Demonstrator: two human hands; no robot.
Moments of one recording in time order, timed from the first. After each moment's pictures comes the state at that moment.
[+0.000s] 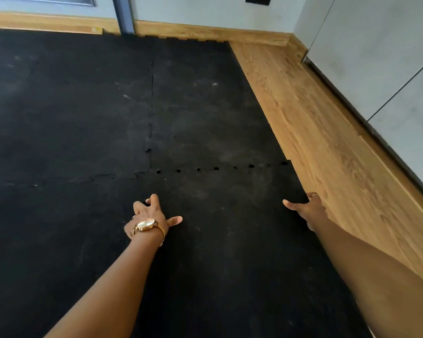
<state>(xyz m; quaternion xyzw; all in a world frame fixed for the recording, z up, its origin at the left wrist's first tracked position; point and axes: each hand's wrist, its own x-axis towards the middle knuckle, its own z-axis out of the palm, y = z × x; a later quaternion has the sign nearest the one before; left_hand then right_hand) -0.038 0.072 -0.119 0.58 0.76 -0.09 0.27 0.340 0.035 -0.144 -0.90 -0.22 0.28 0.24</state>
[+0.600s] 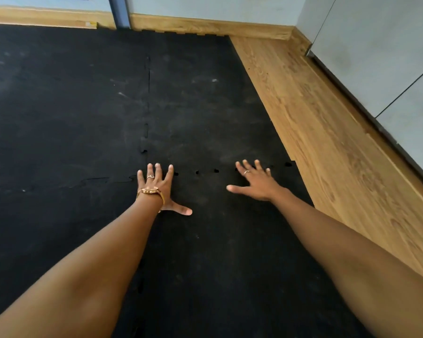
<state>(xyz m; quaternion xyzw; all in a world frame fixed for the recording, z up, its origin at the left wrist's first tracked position) -0.022 0.157 -0.126 0.76 0.61 -0.18 0.16 0.252 0.132 -0.126 -0.70 -0.67 0.24 -0.07</state>
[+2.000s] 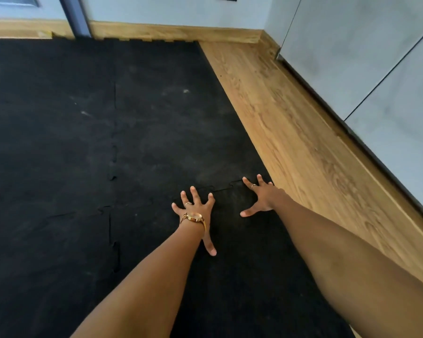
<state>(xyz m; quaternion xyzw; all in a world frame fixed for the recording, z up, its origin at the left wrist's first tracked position) 0.119 0.155 -0.122 0.80 0.47 -0.28 0.23 0.329 0.146 -0.117 -0.76 -0.54 0.27 -0.23</state>
